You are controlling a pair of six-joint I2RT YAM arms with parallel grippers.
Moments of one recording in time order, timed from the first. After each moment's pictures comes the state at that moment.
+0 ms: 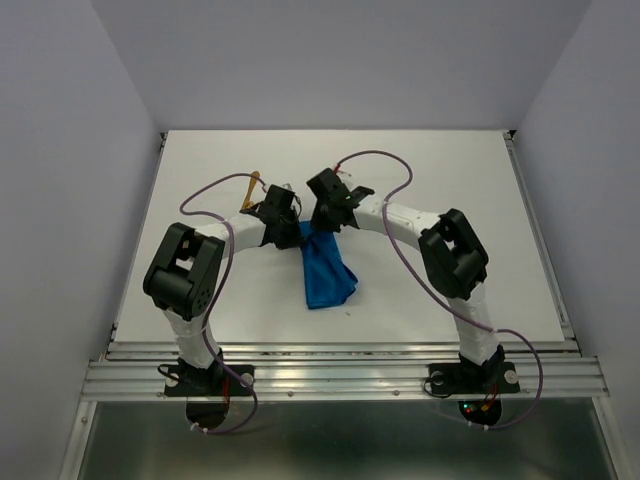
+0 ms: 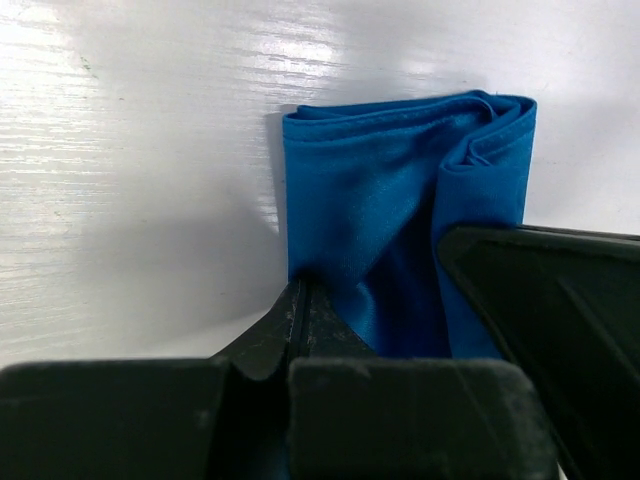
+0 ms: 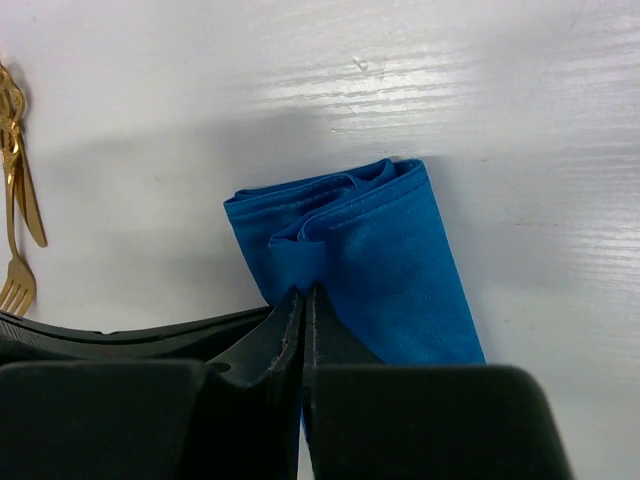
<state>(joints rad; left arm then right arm) -0.46 1.79 1.02 -0.20 0.06 -0.64 0.74 2.13 1.66 -0.46 0.19 0.91</state>
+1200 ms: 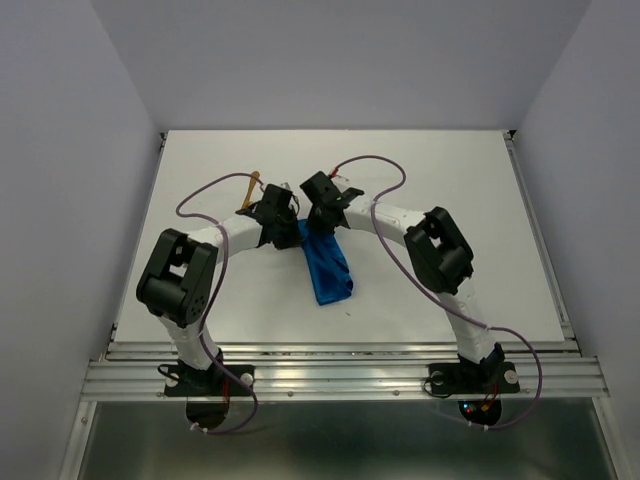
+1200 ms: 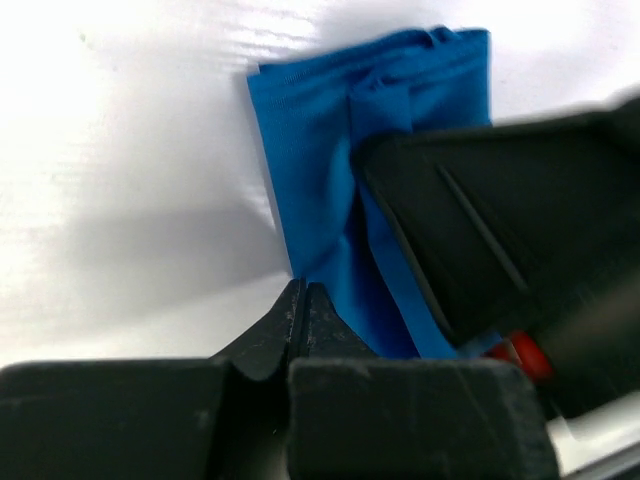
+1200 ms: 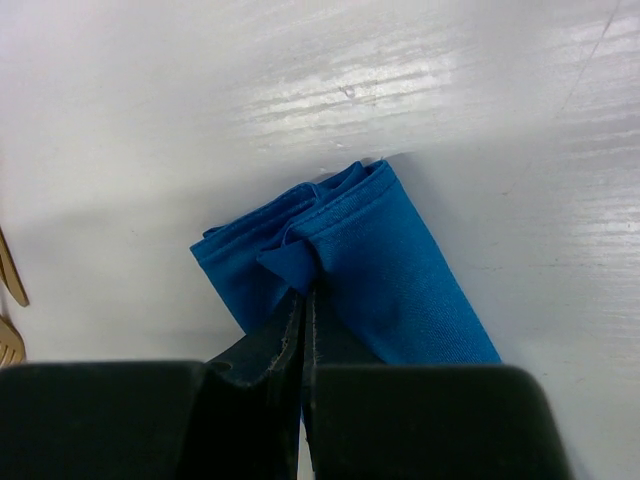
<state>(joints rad) -0.46 1.75 1.02 -0.22 0.08 -0.65 0.74 2.24 1.75 -0.47 0.22 1.00</state>
